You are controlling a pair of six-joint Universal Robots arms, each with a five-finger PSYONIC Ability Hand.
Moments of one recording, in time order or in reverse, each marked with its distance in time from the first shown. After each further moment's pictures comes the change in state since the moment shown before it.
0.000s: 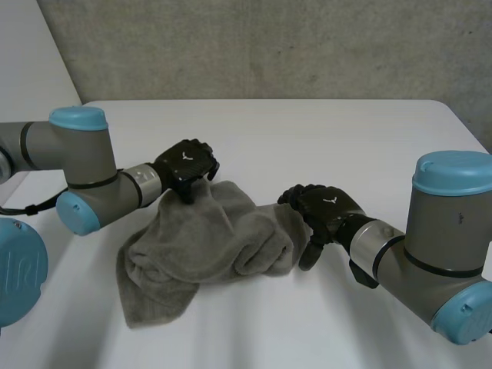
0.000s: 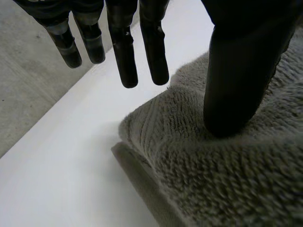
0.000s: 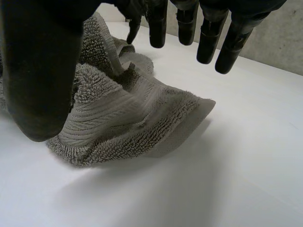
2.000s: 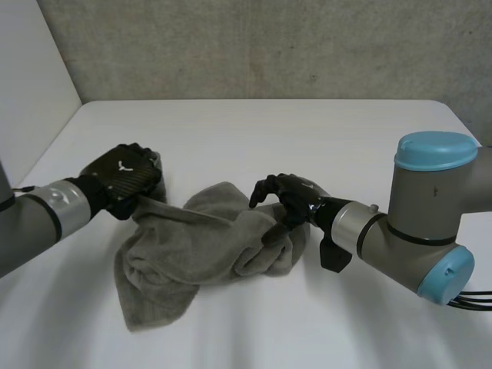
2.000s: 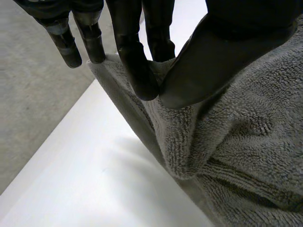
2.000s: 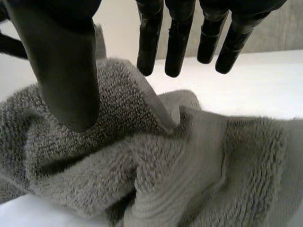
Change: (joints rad) left arm 0.157 0.674 -0.763 0.071 -0.048 0.095; right arm 0.004 0.137 -0.201 0.033 -0.198 0.352; left_hand 0.663 0.723 0.000 0.000 0.732; right_hand 0.349 0.358 0.000 0.000 0.374
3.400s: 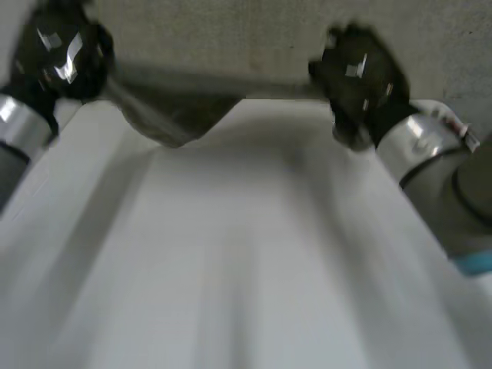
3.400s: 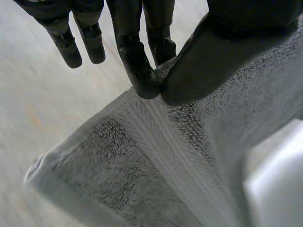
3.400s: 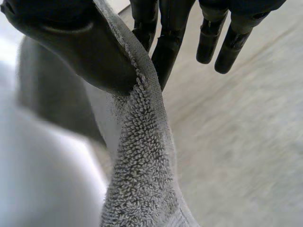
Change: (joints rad) left arm 0.035 0.179 -0.052 0.643 -0.055 -0.566; right arm -0.027 -0.368 0.114 -0.342 0.207 -0.826; left_hand 0.002 0.017 0.000 0.000 0.015; right_hand 0.700 0.712 0.000 0.000 0.720
